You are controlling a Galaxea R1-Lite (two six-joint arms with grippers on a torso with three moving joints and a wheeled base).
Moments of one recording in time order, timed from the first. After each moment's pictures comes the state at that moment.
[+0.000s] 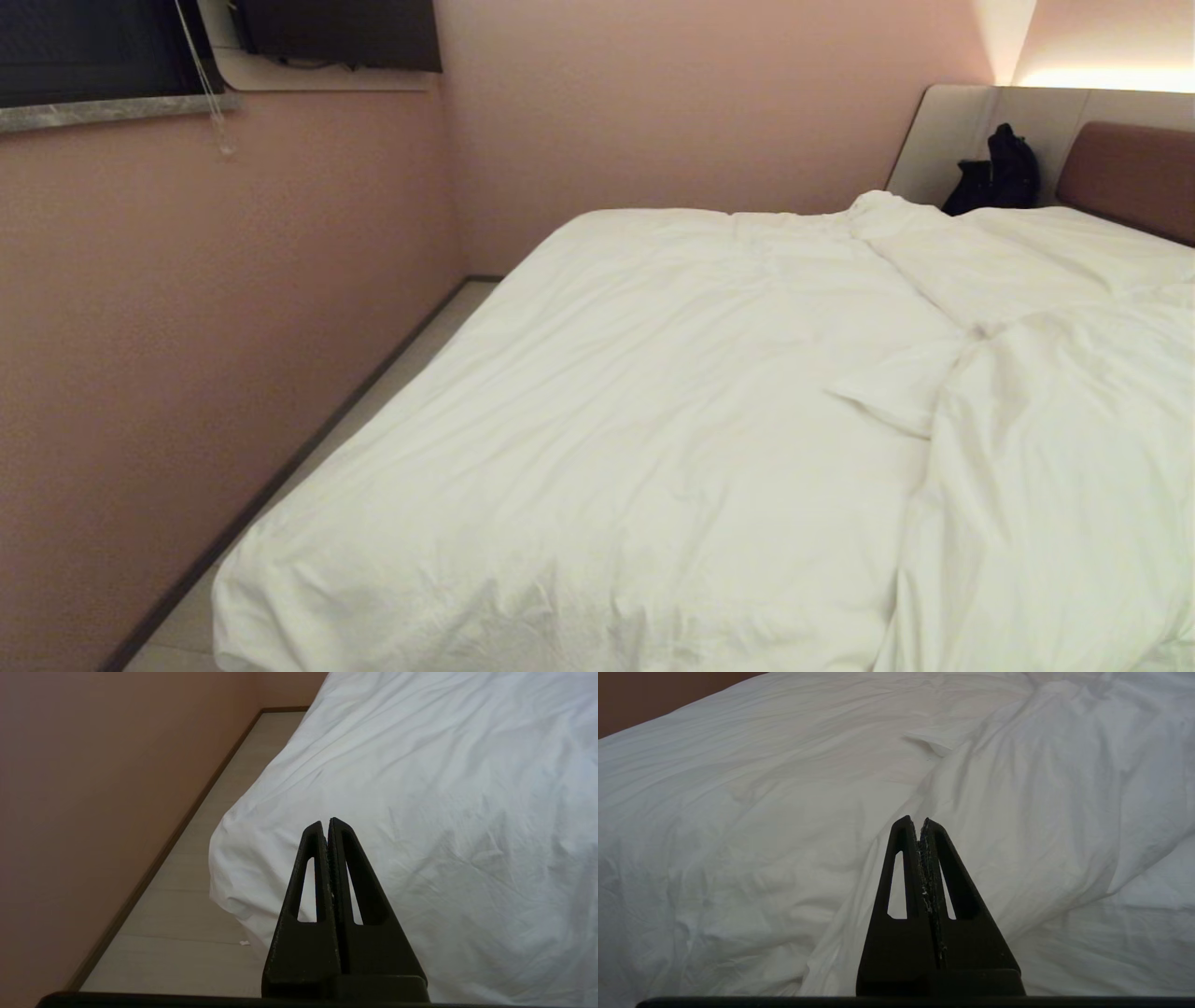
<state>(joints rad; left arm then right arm) 0.01 0.00 0.00 0.00 0.00 0.07 0.00 0.00 0.00 -0.04 0.00 0.01</state>
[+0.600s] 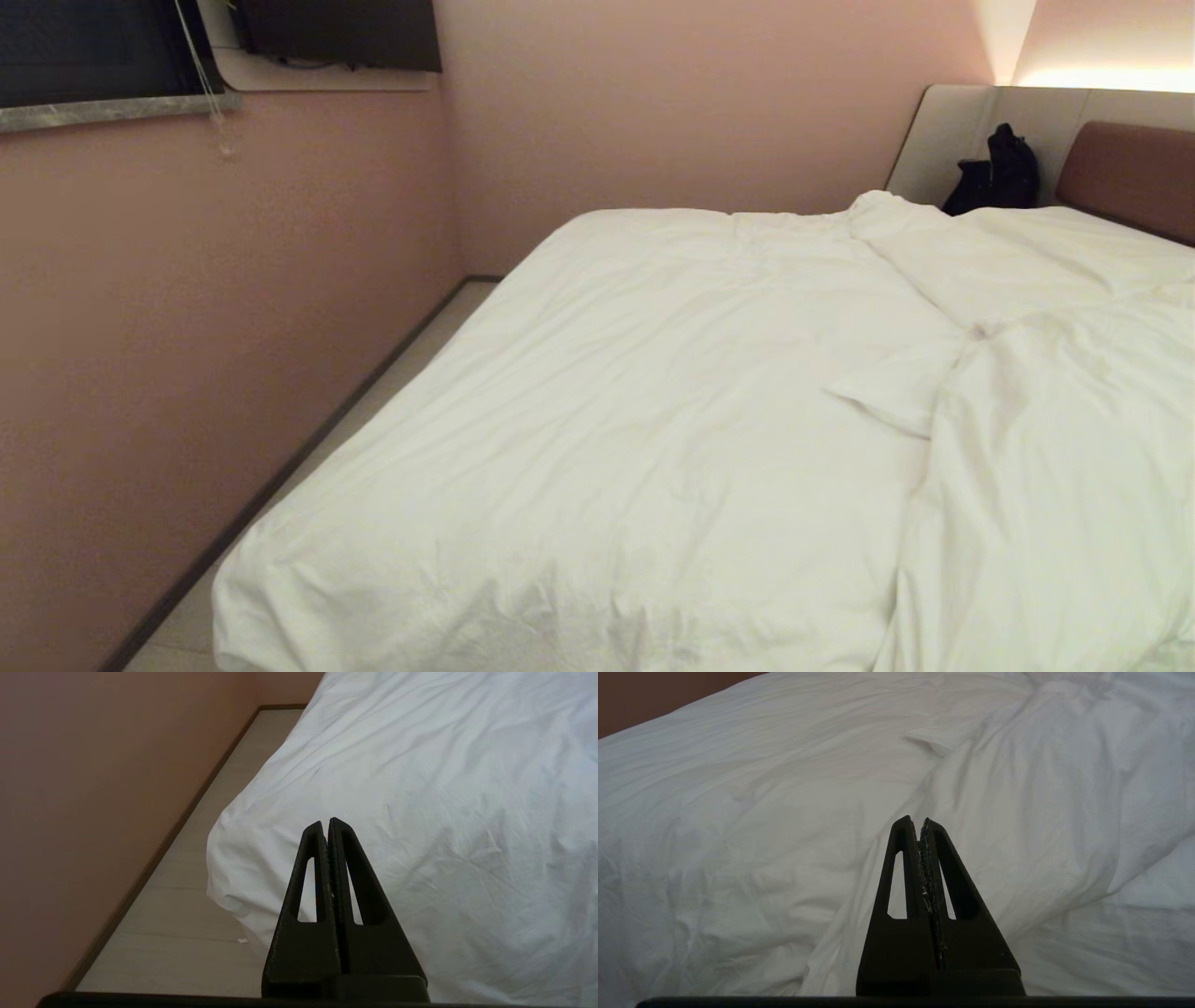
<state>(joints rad) 0.01 0.00 0.00 0.00 0.00 0.06 0.00 0.00 0.00 -0.04 0.00 0.01</state>
